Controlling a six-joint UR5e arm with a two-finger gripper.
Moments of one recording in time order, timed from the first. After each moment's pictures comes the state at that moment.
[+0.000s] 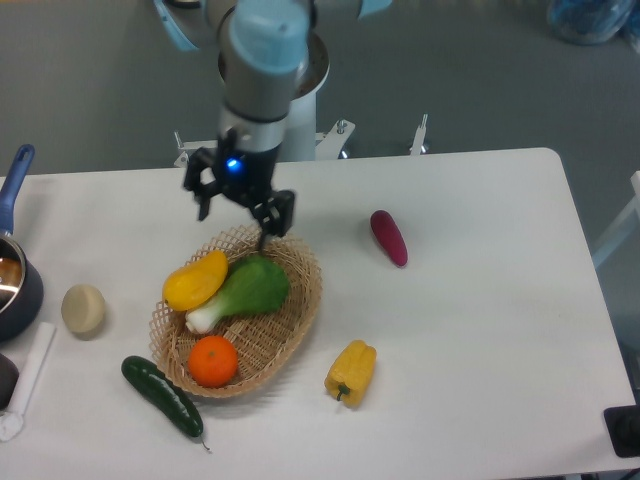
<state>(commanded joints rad) 2.23 -1.66 -1.87 -1.05 1.27 0.68</state>
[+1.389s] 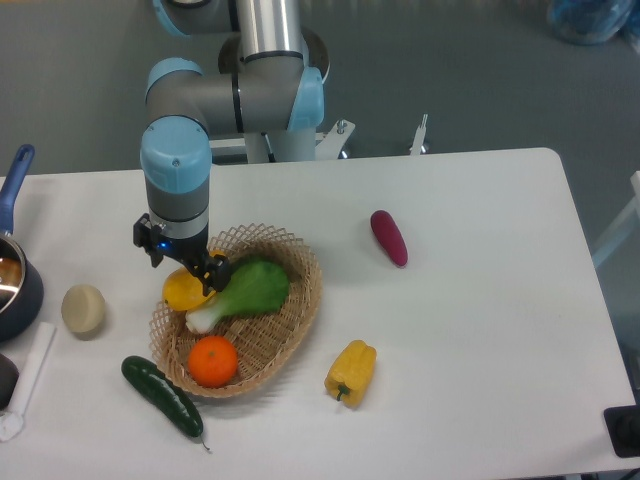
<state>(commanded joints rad) 2.10 -1.83 -1.88 -0.95 1.41 0.60</state>
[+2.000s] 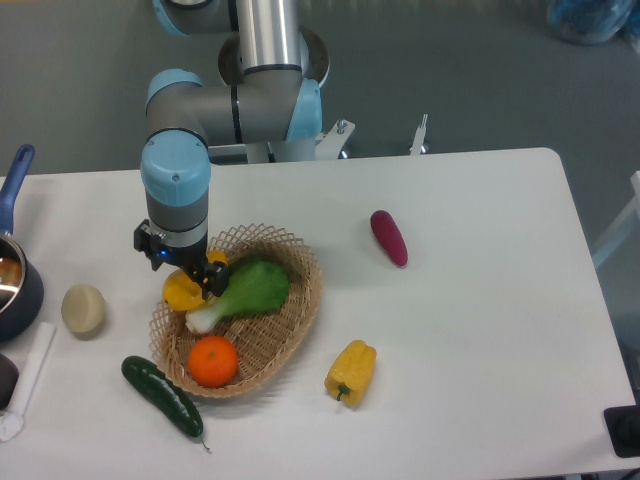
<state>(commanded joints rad) 2.10 -1.86 -1.88 -0.95 1.41 0.60</state>
